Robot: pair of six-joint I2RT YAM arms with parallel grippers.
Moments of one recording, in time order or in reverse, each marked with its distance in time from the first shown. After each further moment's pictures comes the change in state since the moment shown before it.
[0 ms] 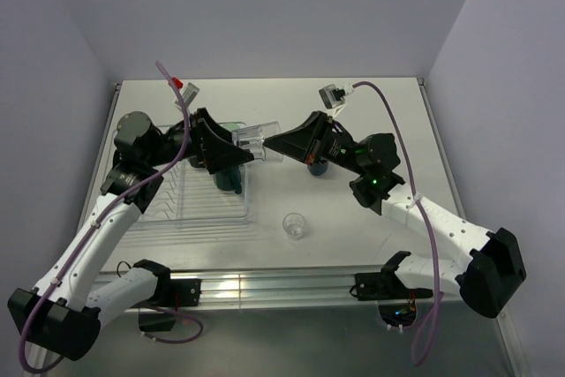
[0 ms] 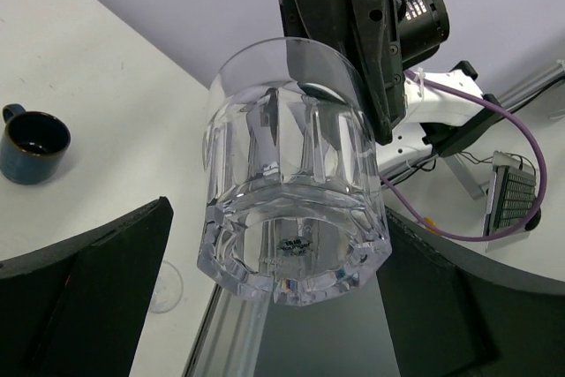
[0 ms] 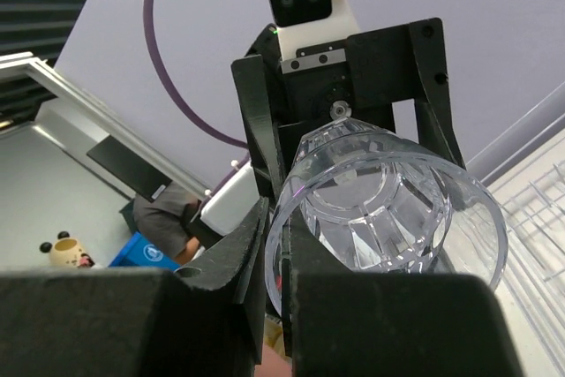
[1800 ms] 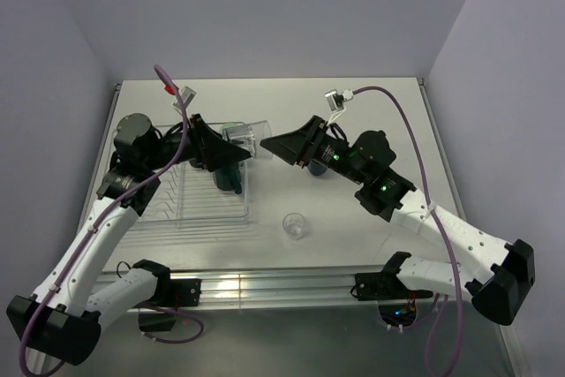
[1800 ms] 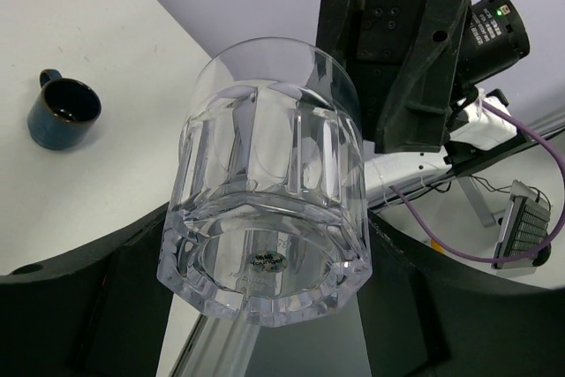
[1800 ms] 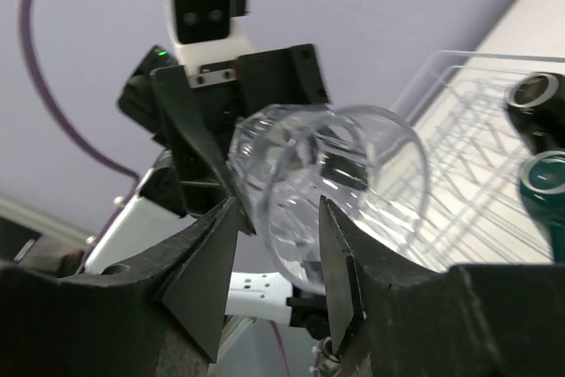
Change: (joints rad) left arm 0.016 -0.027 -0.019 -0.106 -0.065 0.003; right arm 0.093 -0.065 0.069 -0.411 0.281 -0.289
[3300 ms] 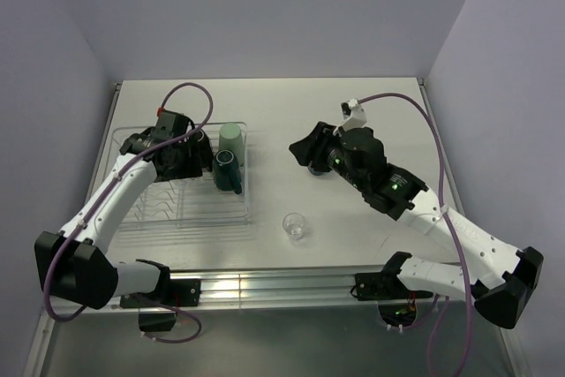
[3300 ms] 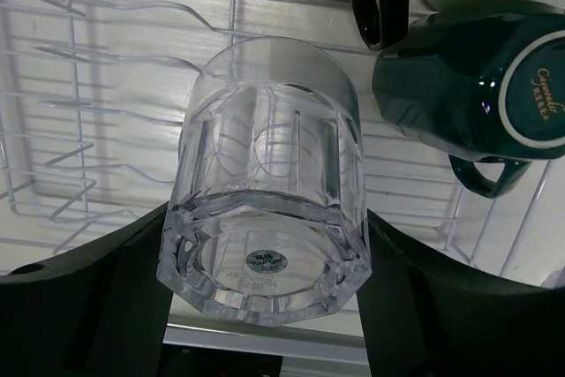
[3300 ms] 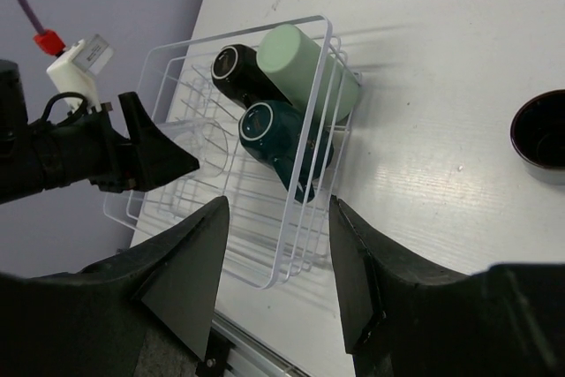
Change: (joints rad) left arm 0.043 0.301 0.175 -0.945 -1.115 0.341; right arm 0.002 -0.046 0.098 -0.662 0.491 -0.218
